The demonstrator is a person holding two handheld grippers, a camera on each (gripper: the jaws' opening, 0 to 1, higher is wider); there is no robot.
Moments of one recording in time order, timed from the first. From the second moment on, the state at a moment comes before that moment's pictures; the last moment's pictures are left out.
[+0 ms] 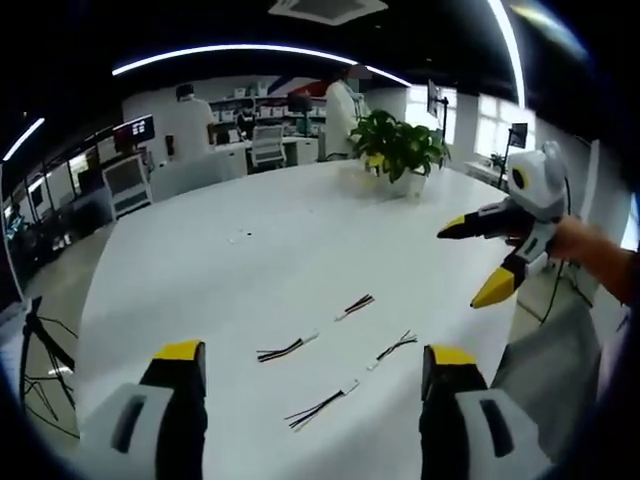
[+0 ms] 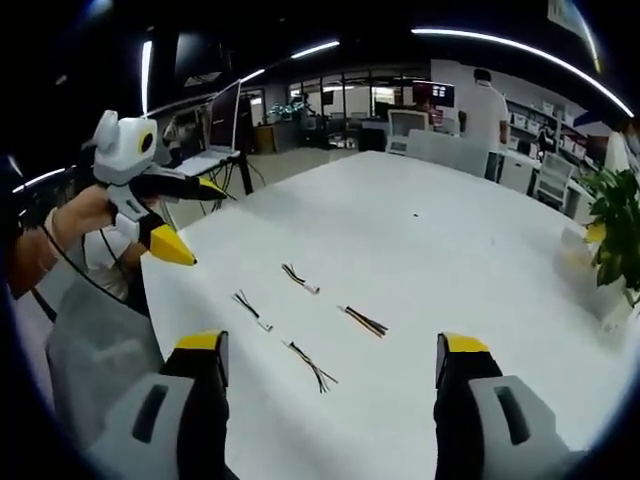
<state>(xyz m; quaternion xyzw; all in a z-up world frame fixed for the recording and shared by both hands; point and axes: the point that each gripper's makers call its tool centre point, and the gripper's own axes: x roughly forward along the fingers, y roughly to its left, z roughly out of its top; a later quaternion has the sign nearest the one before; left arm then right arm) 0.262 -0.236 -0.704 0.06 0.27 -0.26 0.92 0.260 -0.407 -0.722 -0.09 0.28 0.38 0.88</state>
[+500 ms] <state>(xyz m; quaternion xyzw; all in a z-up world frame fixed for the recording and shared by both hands) 0.276 -0.241 -0.712 0.08 0.28 -0.27 0.92 0.282 -0.390 -0.719 -0.09 0.27 0.40 0.87</state>
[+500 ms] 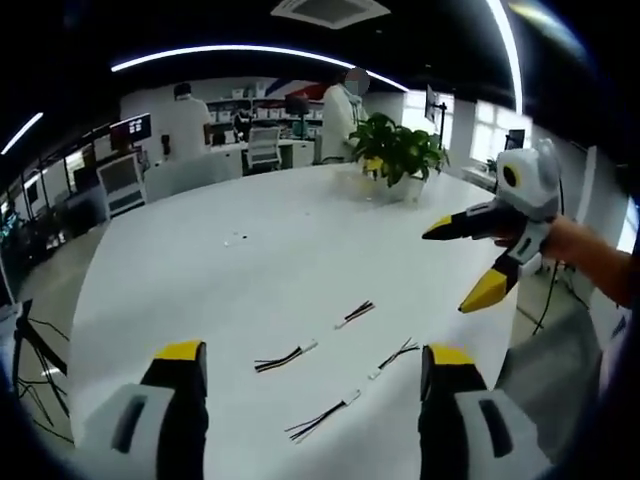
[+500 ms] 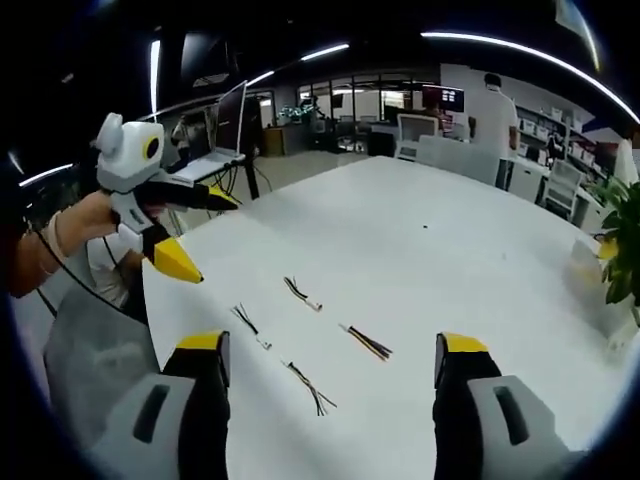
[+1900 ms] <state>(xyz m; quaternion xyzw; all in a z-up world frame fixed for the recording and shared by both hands) 0.306 -0.239 -0.754 0.11 0.31 -0.29 0.90 0.315 -0.378 -0.744 -0.10 0.29 0.41 0.86</state>
